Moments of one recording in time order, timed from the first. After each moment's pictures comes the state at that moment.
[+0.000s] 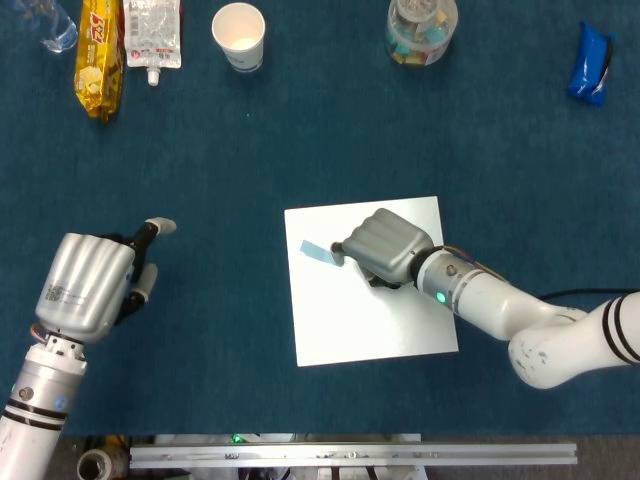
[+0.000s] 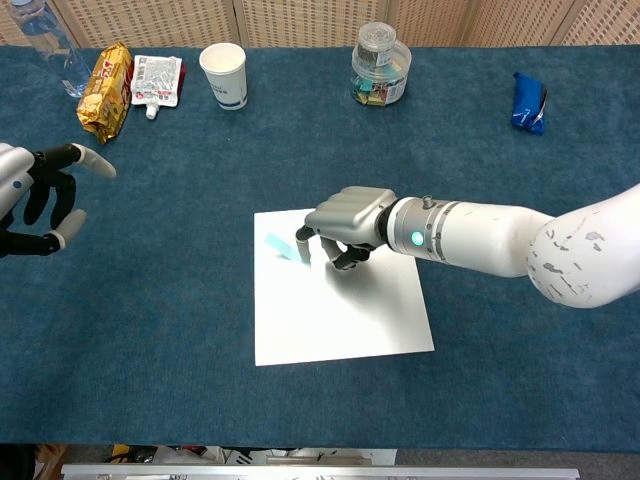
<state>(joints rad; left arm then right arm) -0.21 -1.27 0.02 -1.90 1.56 1.36 0.44 1.23 -1.59 -0.10 -1.66 -0.66 0.73 -0.55</state>
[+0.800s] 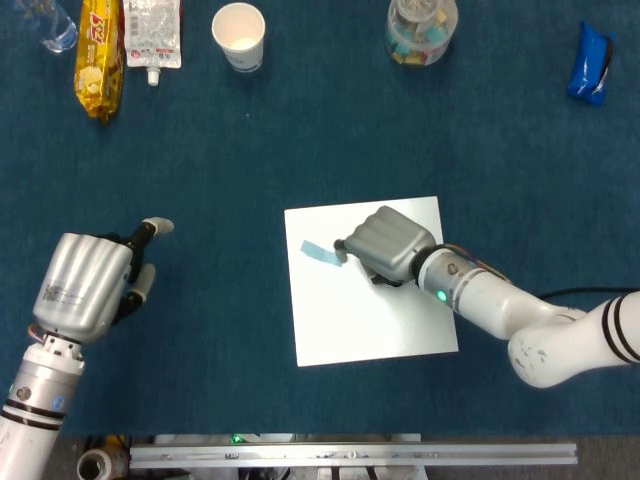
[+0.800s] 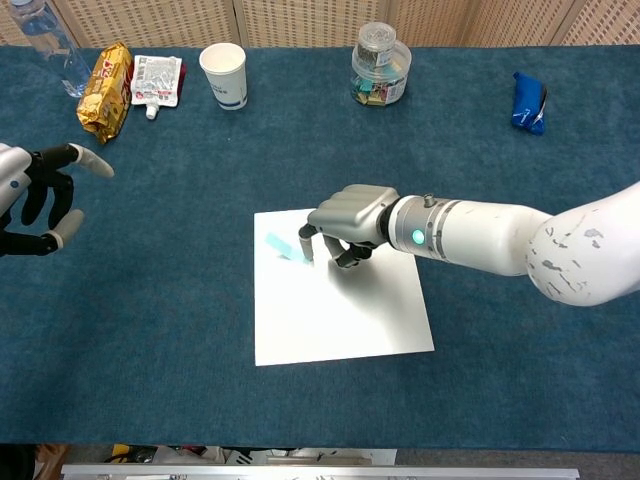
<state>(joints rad) -0.21 -1.27 0.02 -1.90 1.56 1.36 0.43 1.24 -1.59 -0.10 -1.67 -0.63 0.74 -0.58</state>
